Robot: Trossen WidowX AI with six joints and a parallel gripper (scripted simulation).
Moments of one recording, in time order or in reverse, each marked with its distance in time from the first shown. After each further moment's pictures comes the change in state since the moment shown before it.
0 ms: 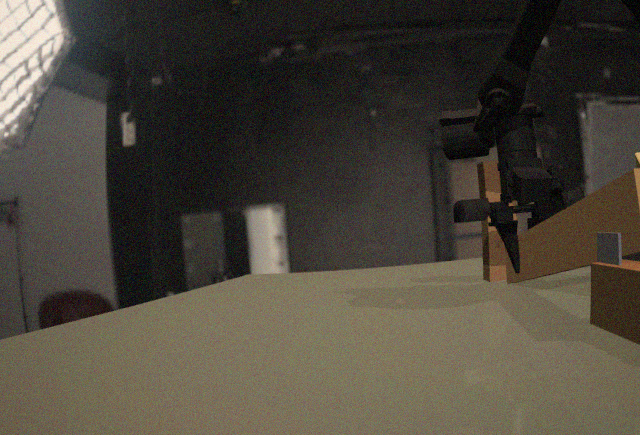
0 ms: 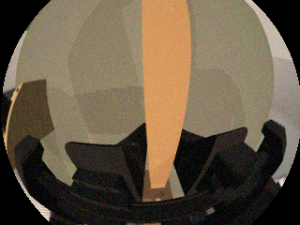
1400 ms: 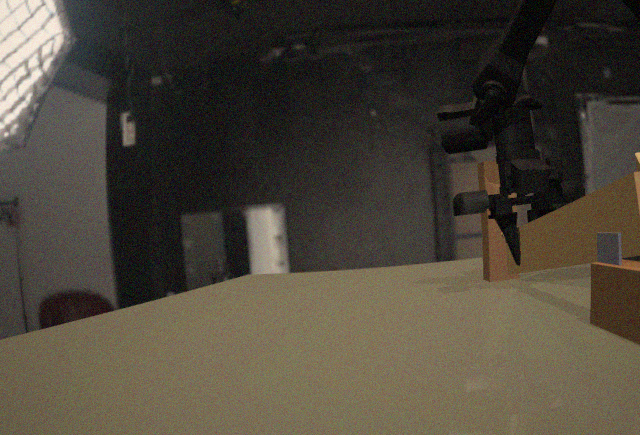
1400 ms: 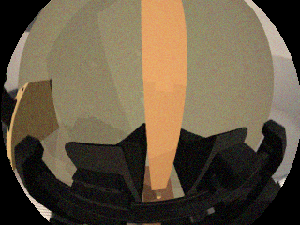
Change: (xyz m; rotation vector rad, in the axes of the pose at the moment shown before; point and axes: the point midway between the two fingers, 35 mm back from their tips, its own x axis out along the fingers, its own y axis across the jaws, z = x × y) arm -0.011 0.000 0.000 0.008 -0.004 0.017
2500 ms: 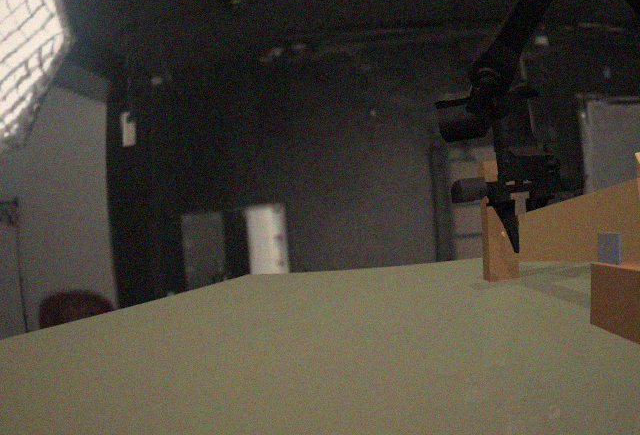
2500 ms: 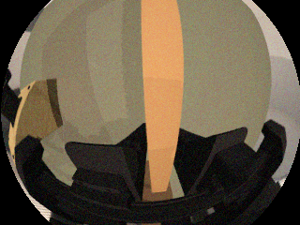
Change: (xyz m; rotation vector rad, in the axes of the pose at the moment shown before) arm -0.016 -0.001 0.000 -0.002 0.000 0.000
